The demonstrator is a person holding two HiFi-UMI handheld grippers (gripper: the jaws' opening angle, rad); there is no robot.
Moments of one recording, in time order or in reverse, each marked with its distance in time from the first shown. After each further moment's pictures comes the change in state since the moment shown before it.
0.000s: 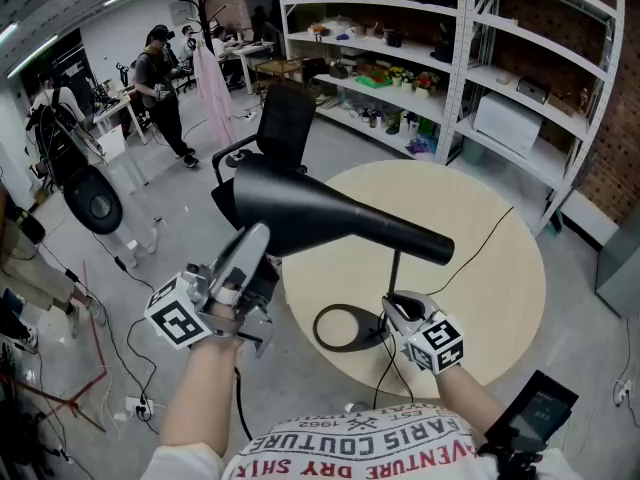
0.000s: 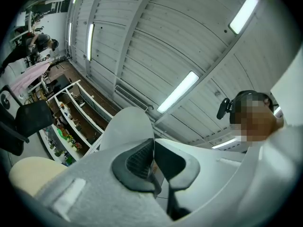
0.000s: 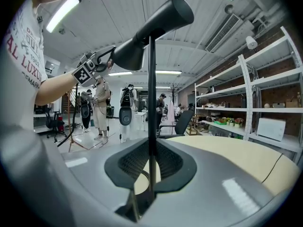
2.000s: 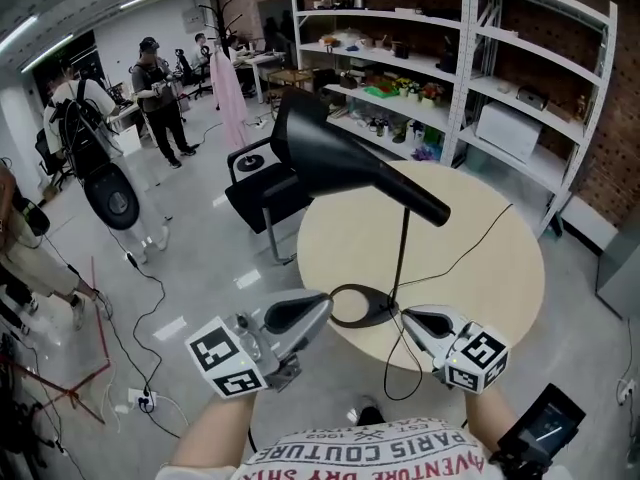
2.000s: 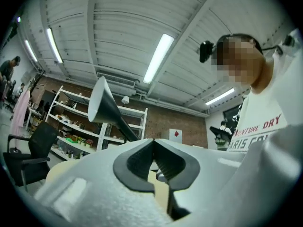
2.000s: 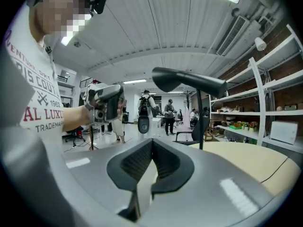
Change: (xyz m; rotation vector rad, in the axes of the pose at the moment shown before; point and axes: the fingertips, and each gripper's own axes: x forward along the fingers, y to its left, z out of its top) left arm -0.060 -0.110 -0.113 0.309 0.386 0.009; right arm -0.116 0.102 0.069 -0.012 -0.082 0.171
